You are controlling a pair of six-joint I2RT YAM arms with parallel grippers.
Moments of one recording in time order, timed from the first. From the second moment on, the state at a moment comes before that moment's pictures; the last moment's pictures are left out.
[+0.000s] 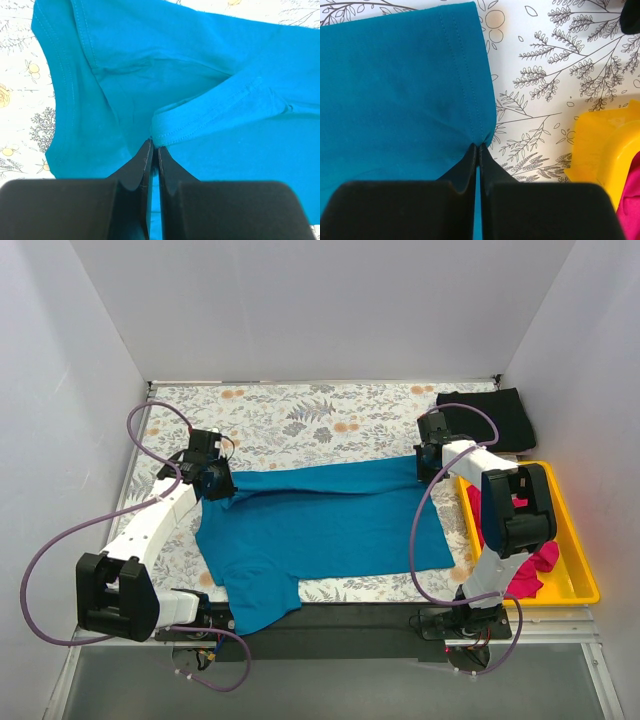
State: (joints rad) left arm -0.20 1.28 0.96 -0.66 -0.07 -0.42; right arm 0.22 1.77 1.12 -0.48 0.19 0.16
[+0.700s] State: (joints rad) left arm -0.19 1.14 0.90 -0.60 -0.11 -0.57; right arm 0.21 1.68 1.15 -0.49 0.07 0.19
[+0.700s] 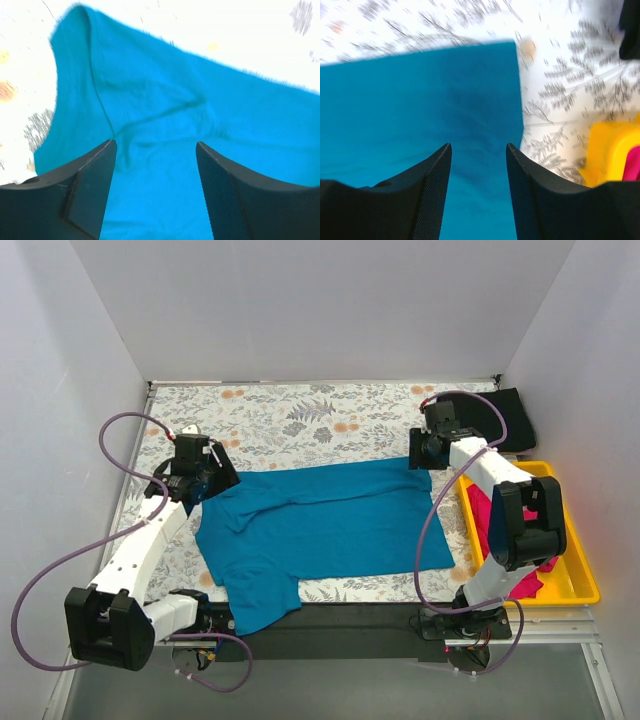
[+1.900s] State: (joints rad) left arm 0.04 1.74 0.99 -0.21 -0.12 -0.57; right arm 0.05 1.92 1.16 -0.13 -0.34 0.33
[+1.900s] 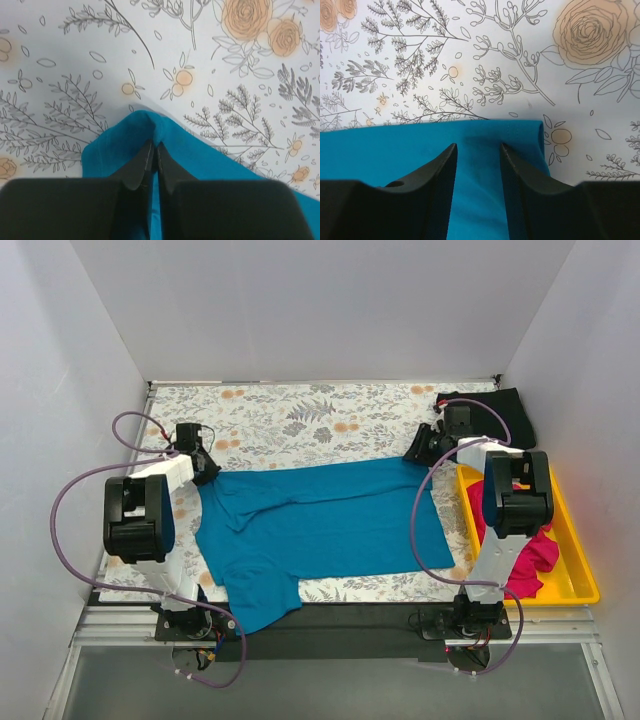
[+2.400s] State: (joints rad) left arm 0.09 1.96 1.25 -0.18 -0.05 -0.46; right arm -0.02 2.08 1.34 -0.09 -0.46 0.35
